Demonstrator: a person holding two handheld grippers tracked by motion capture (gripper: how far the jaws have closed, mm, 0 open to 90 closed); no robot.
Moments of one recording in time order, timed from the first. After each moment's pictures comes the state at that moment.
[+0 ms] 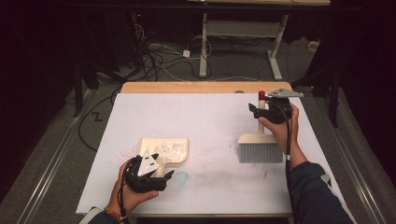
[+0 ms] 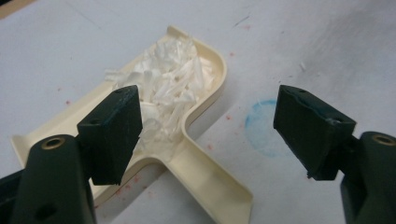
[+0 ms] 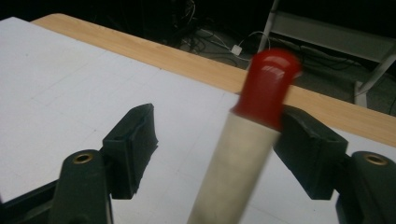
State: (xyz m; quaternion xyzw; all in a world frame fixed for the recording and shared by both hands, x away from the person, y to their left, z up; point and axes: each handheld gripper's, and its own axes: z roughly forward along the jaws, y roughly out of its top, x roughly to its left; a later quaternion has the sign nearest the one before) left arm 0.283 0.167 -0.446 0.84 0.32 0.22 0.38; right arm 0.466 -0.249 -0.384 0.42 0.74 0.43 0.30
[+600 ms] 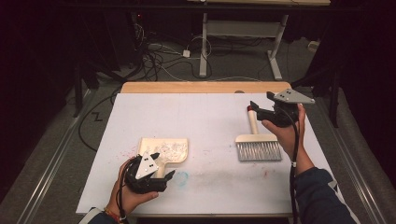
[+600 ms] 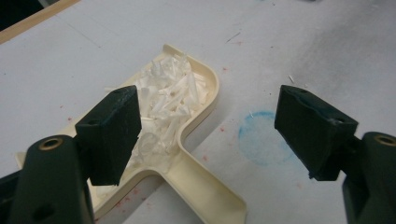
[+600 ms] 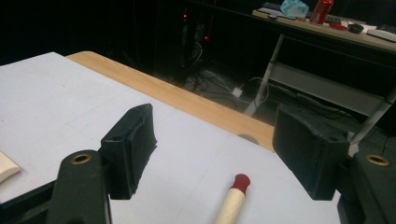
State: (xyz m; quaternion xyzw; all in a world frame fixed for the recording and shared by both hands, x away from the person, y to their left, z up) left arm 0.281 0.166 -0.444 0.84 0.31 0.23 0.39; right arm 0.429 -0.244 -0.356 0.36 0.73 0.47 0.34
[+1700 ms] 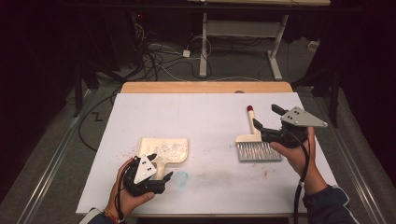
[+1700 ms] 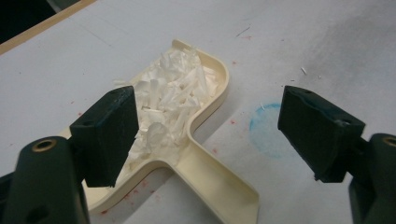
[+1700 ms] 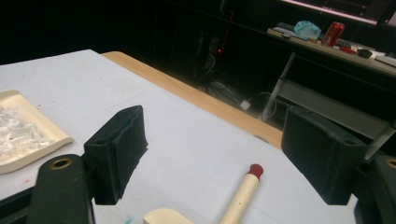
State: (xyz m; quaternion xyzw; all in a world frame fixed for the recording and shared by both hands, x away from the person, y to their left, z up) left arm 0.277 0.171 -0.455 0.83 0.31 0.25 0.39; right arm 0.366 -0.249 -0.355 0.31 0.74 0.48 0.36
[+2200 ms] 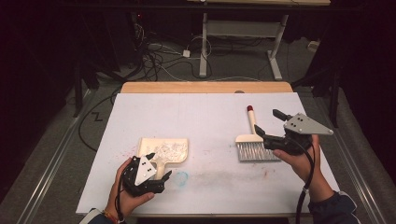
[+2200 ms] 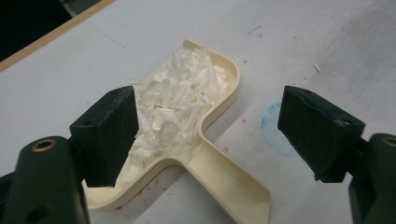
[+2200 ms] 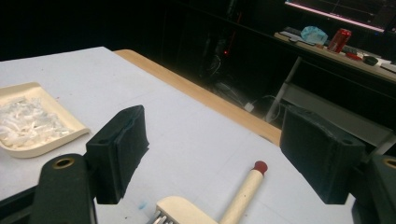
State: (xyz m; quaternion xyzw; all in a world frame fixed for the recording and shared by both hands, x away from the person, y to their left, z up) left arm 0.275 0.172 -0.454 0.82 0.31 0.28 0.38; right arm 0.345 -0.251 -0.353 0.29 0.75 0.48 0.36
